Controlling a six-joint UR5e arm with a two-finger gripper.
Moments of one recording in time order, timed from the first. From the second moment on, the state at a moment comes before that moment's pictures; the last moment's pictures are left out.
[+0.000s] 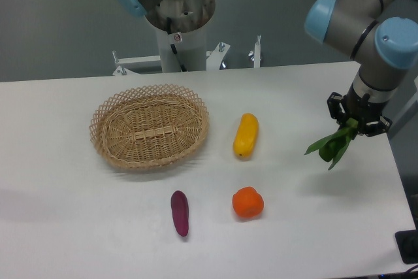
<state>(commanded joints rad) 2.81 -2.02 -1.44 -1.20 1.56 1.46</state>
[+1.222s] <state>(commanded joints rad) 2.69 -2.02 -1.50 -1.11 1.58 1.25</state>
